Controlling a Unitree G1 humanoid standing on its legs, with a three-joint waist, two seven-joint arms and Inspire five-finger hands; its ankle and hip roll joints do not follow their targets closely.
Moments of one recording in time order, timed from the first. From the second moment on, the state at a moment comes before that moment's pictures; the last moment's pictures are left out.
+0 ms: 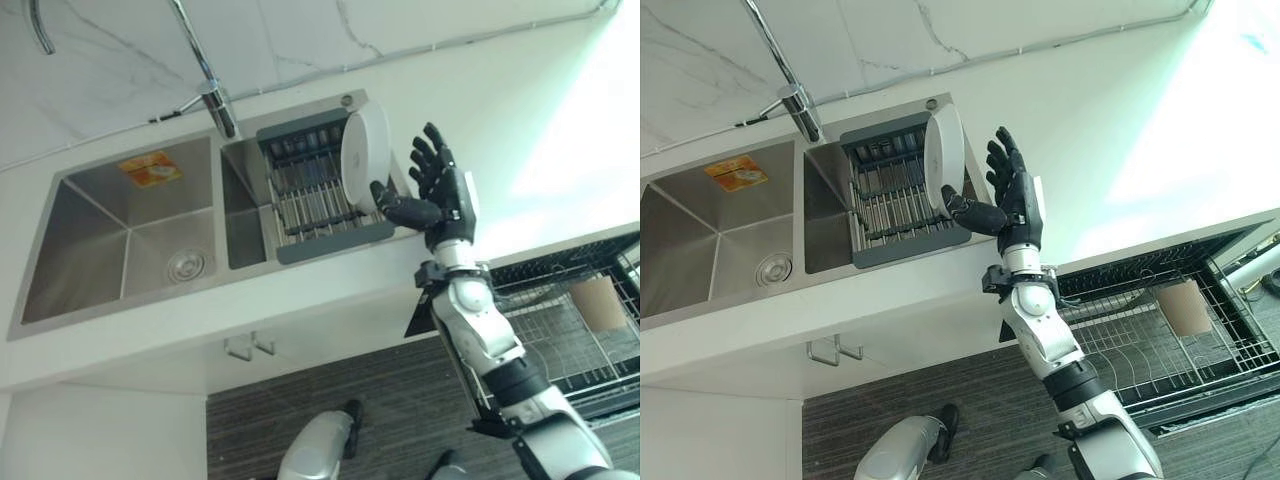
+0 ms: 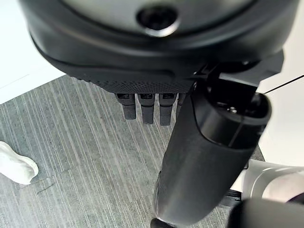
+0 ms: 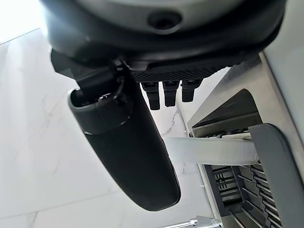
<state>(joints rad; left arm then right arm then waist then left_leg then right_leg) 0.07 0.18 -0.23 1.15 -0.14 0.09 -0.10 -0.54 -0.34 0.34 0.17 0.52 -0.21 -0.37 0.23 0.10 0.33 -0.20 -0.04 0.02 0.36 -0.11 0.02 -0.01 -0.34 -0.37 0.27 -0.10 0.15</state>
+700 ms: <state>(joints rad) 0.08 0.18 -0.23 1.16 -0.13 0.10 -0.10 -0.67 -0.36 0.34 0.29 0.54 -0.16 -0.35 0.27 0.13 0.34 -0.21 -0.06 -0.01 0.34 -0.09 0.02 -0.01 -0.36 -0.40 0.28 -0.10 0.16</state>
